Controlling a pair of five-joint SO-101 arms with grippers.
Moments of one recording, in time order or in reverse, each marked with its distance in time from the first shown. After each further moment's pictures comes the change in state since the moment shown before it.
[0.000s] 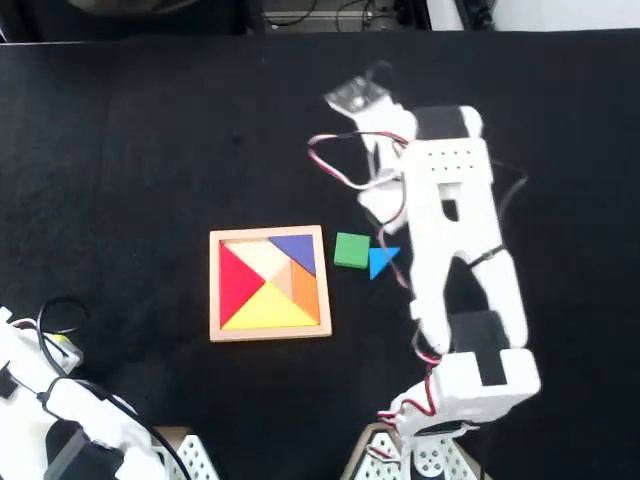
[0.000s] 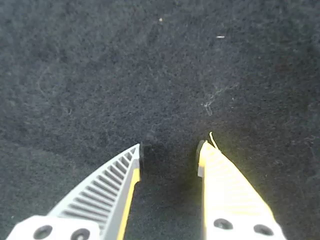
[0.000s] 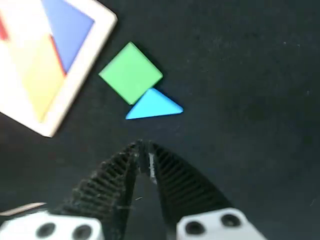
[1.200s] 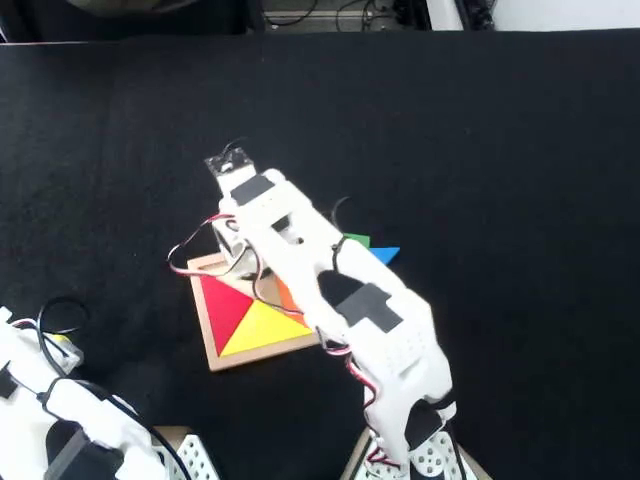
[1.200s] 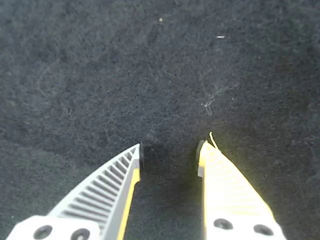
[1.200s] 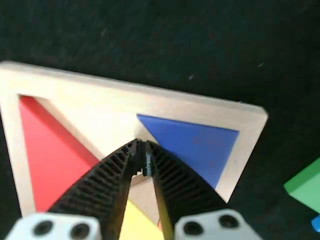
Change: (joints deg) left arm 0.0 0.0 0.0 0.0 0.0; right arm -32.5 24.7 -3.8 -16.4 -50.2
